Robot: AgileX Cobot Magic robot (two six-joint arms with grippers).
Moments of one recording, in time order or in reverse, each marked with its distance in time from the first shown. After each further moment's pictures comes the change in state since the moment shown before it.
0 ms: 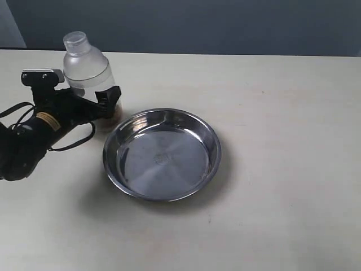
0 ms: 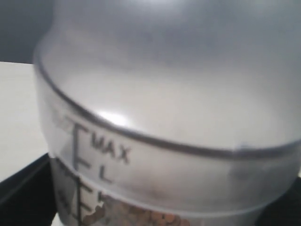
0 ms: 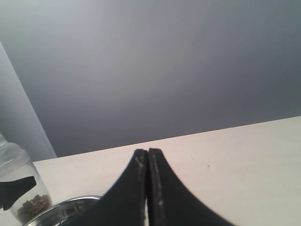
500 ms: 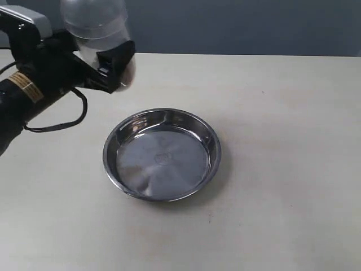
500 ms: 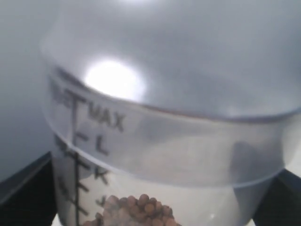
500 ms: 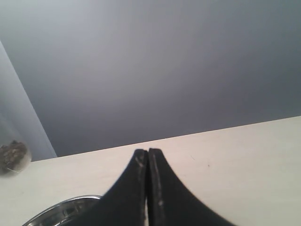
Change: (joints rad) left arm -0.097 -0.458 0.064 0.166 0.114 0.067; right arm 0.000 0.000 0.000 0.000 0.000 0.000
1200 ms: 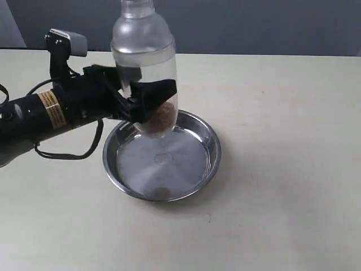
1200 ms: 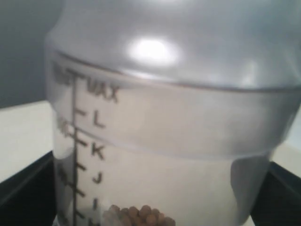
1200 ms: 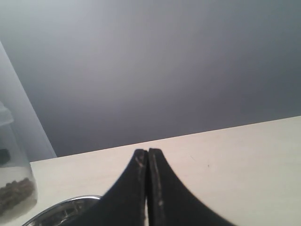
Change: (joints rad) left arm -0.112 -0.036 0.005 0.274 0.096 -0.410; right arm 0.000 0.000 0.000 0.000 0.000 0.000
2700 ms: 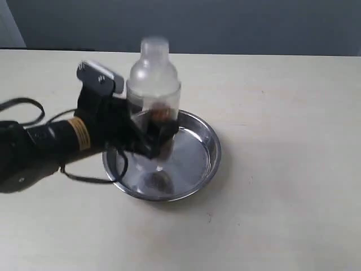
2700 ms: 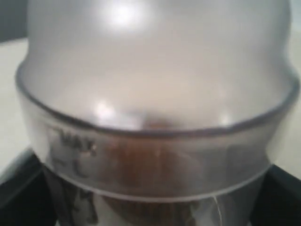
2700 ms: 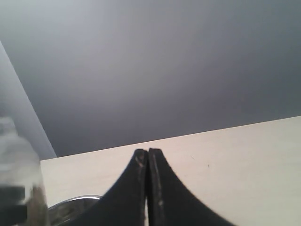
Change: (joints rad) left arm -0.128 0.105 0.025 -0.242 0.225 0.290; right arm 0.000 0.000 0.000 0.000 0.001 0.000
